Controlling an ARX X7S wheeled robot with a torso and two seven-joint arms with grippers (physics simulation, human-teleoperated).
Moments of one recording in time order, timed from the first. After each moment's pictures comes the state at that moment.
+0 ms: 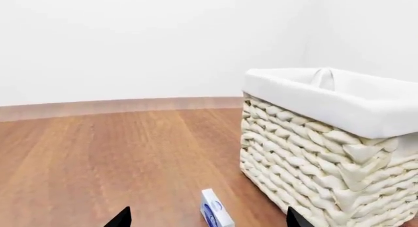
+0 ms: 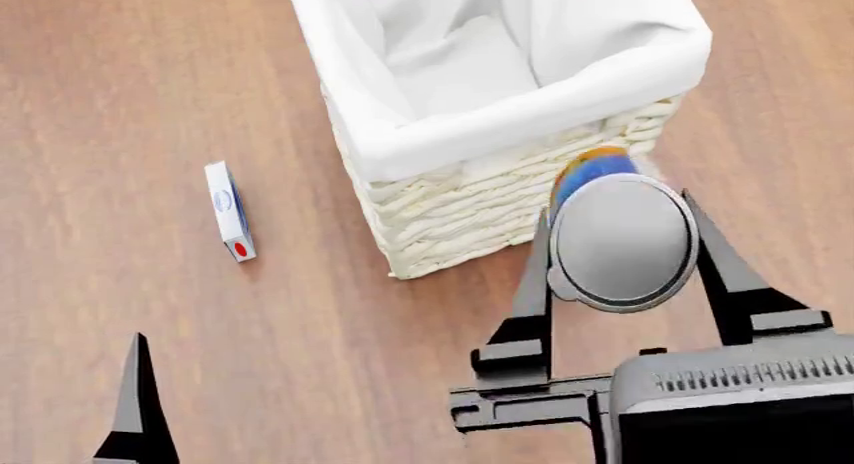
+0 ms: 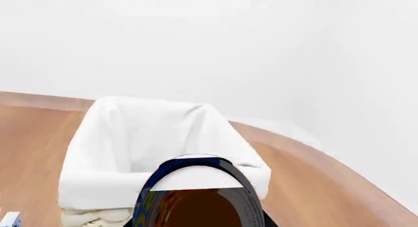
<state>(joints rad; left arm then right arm) -0.01 -0.36 0.31 0.38 -0.24 0.15 -0.36 0.36 0.65 -0.31 -0.84 0.51 0.57 0.59</state>
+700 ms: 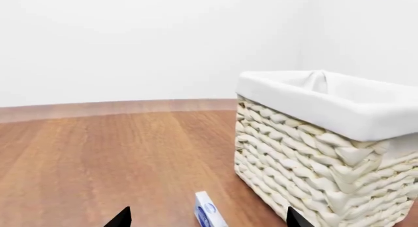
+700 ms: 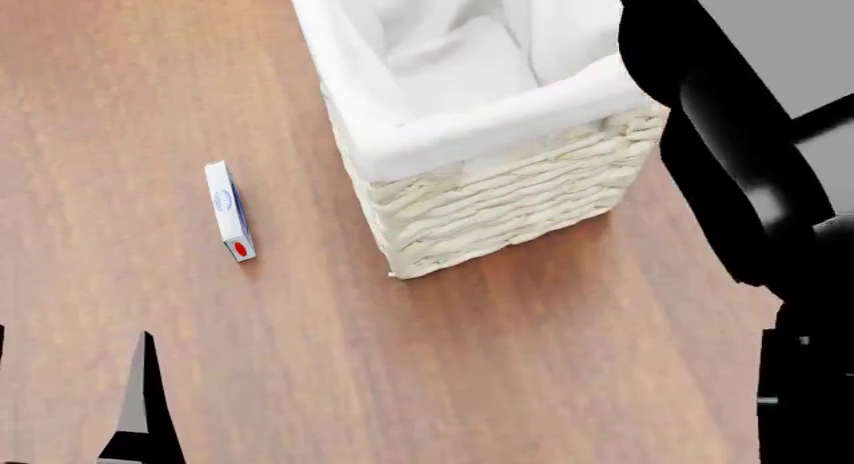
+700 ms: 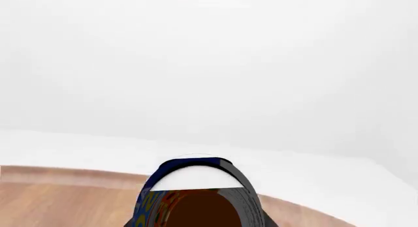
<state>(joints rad) -0.02 -0.37 0.32 0.38 -0.25 0.16 -0.36 1.47 0.35 -0.41 0.06 0.65 0.74 0.10</state>
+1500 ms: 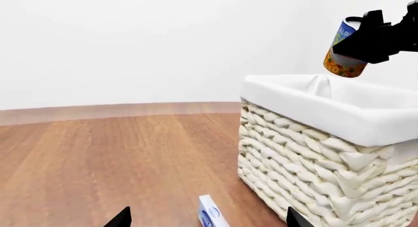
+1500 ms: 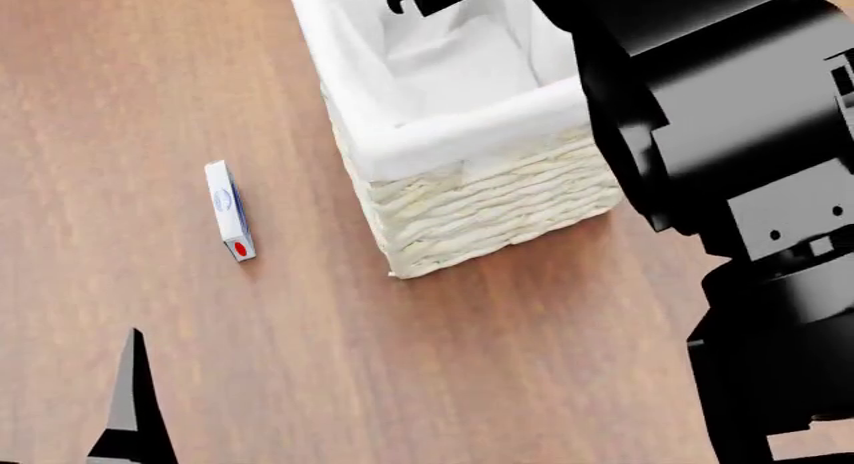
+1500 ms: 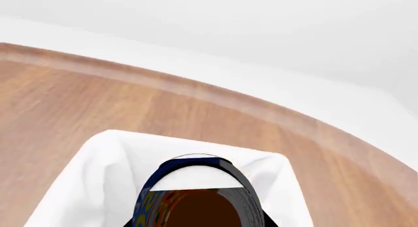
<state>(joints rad) -0.01 -0.38 0.32 0.39 -0.25 0.16 -0.37 1.54 0.28 -0.62 0.45 0.55 0.76 -0.06</state>
